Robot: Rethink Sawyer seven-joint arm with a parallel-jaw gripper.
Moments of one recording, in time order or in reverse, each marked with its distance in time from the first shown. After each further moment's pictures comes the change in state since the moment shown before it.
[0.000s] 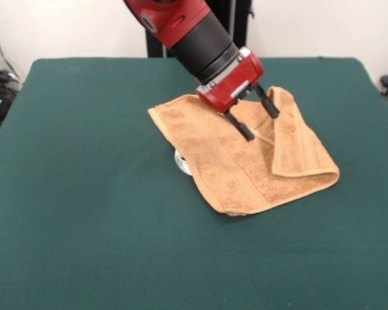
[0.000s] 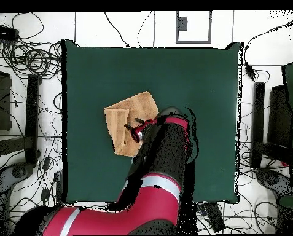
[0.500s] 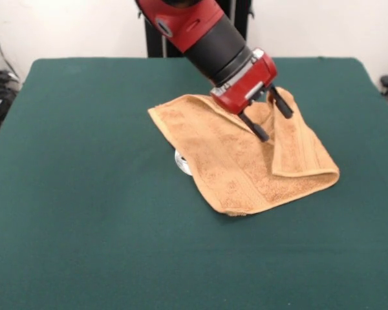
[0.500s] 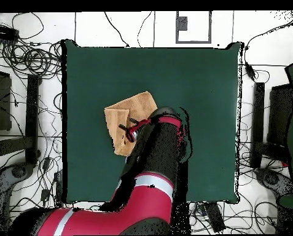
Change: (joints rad) arm 0.023 0.005 0.009 0.000 0.019 0.001 0.013
